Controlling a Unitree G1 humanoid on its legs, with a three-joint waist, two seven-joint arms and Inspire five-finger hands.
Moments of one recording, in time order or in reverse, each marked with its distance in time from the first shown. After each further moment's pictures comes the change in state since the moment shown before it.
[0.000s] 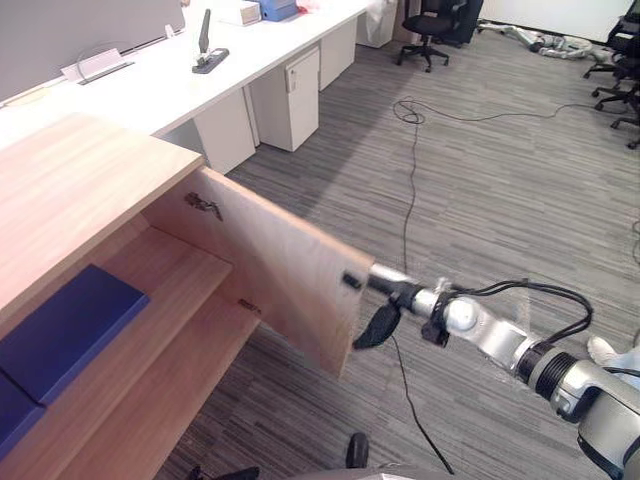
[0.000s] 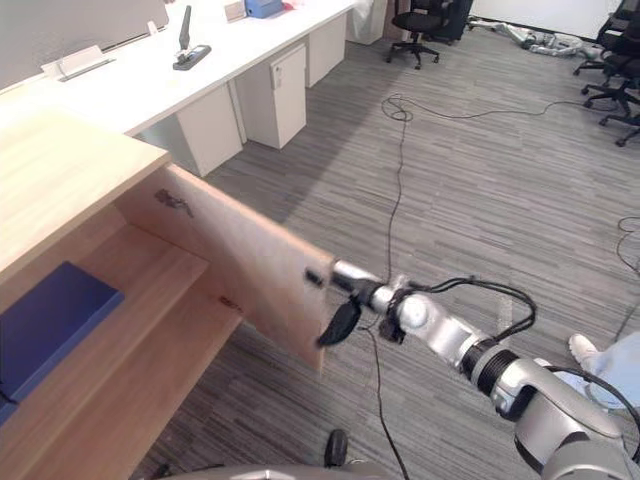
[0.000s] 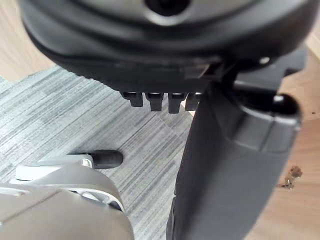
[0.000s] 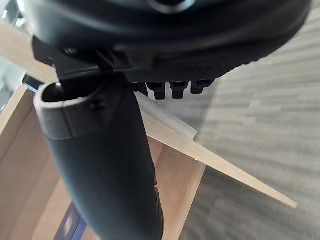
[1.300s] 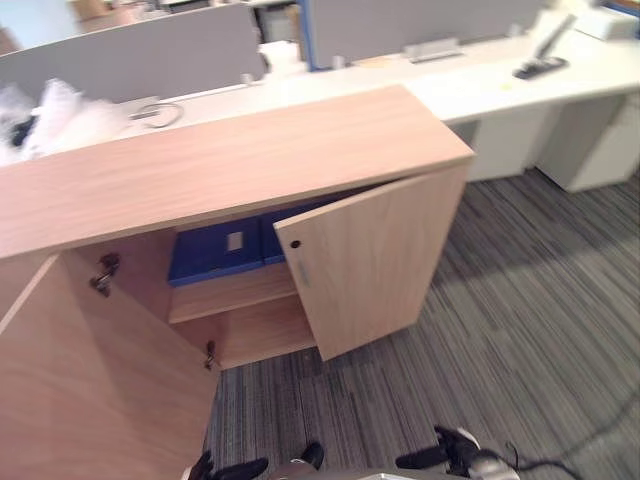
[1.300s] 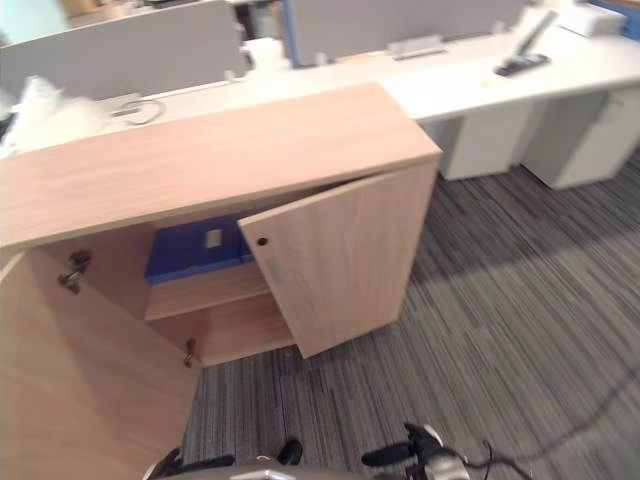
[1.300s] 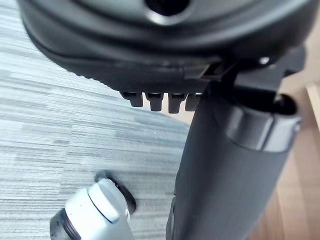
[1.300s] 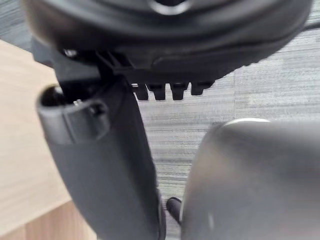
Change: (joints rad) left arm 0.090 -0.027 -0.028 -0.109 -0.029 -0.008 0.008; right arm 0.528 0.554 -1.062 1.025 -0.304 0.092 -0.300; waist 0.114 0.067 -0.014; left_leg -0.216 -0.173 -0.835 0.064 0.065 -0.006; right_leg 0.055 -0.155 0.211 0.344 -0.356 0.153
